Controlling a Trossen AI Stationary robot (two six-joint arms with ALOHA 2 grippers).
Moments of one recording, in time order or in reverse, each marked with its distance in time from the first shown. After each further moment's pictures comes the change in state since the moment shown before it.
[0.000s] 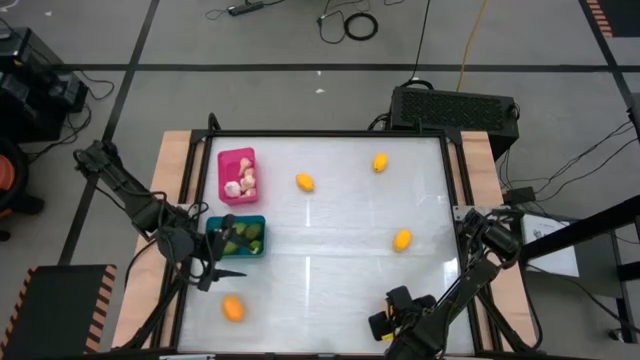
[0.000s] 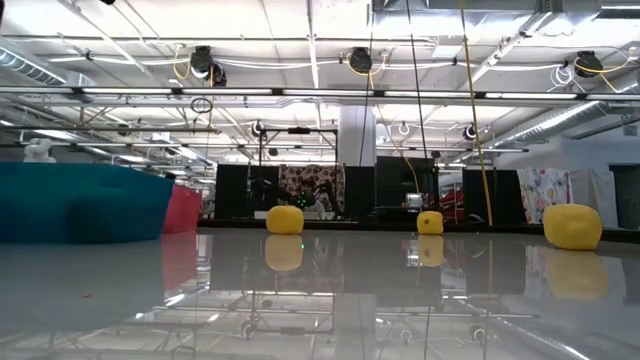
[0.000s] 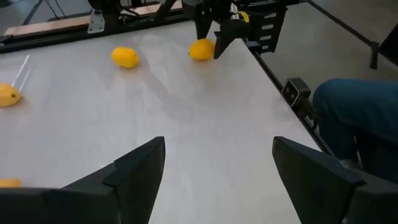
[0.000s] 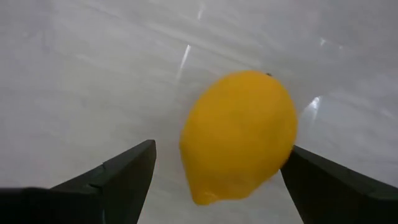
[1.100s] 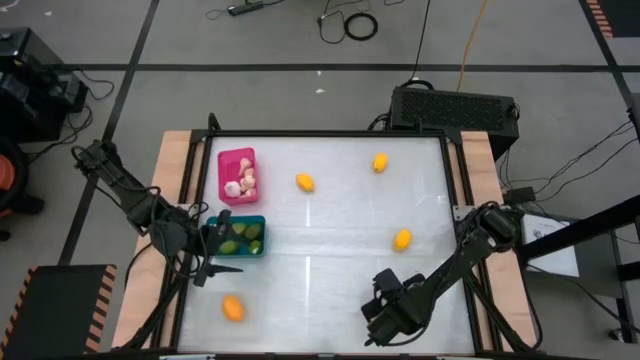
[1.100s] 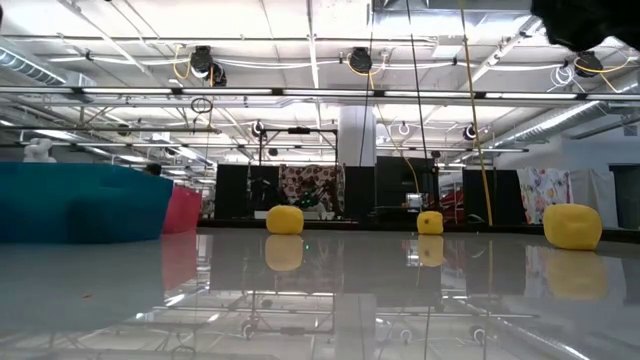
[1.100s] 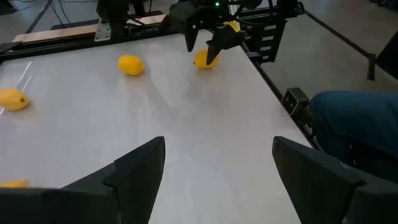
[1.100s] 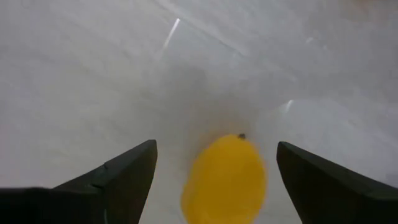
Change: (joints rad) left arm 0.000 -0.058 -0.001 -0.016 -0.010 0.002; right arm -0.147 -0.085 0.000 -0.062 -0.115 -0.331
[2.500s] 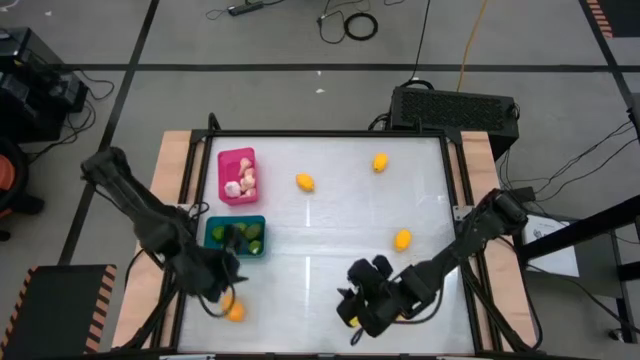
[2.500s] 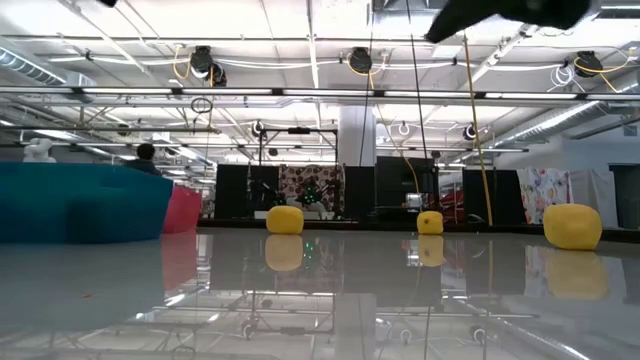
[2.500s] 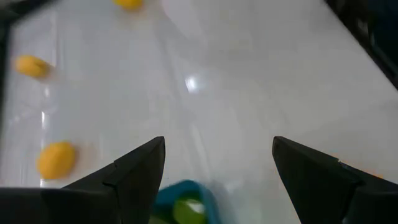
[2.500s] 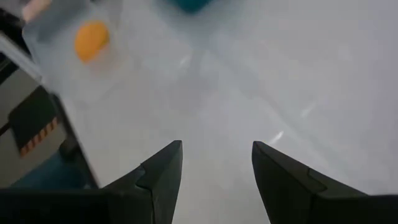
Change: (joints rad) left arm -0.062 0.343 0.234 -0.357 -0.084 -0.008; right arm -0.085 -0.142 0.000 0.441 0.439 -0.504
